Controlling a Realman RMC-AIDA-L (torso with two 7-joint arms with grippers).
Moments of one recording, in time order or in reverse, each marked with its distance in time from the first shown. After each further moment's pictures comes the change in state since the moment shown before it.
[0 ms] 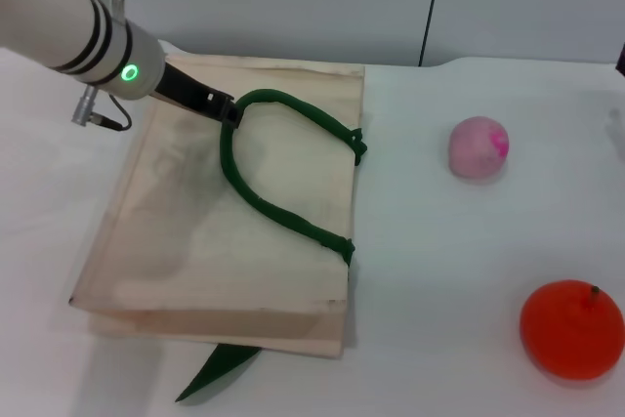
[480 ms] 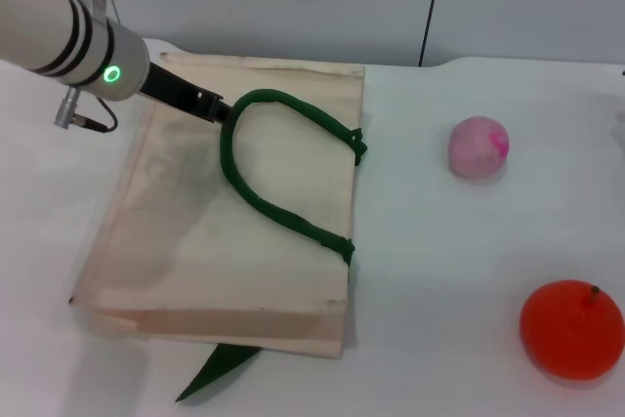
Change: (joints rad) left arm 0.053 0.004 0.006 0.082 -0.023 -0.034 0.018; right arm -0.015 0.000 0.002 -0.007 0.000 0.000 0.000
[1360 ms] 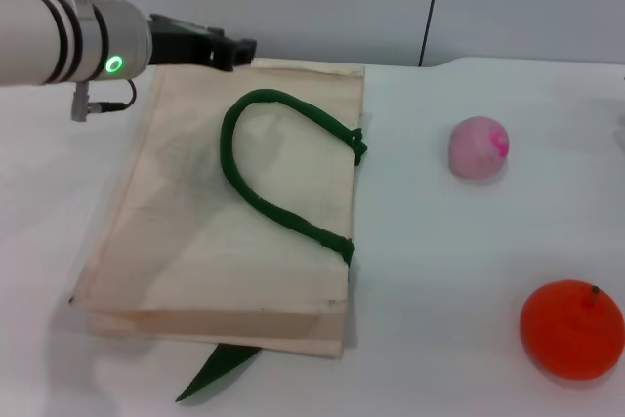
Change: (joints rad) left arm 0.216 -0.002 0.164 0.191 -0.250 0.326 0.078; right arm -0.014 0.000 0.000 0.008 0.000 0.023 0.000
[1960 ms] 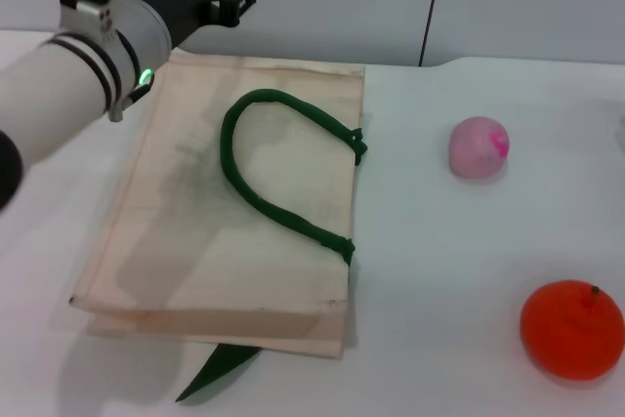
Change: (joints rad) left arm 0.118 0.000 0.347 -0.090 -0.033 0.767 0.017; right arm -0.005 0.000 0.000 0.000 0.000 0.002 0.000
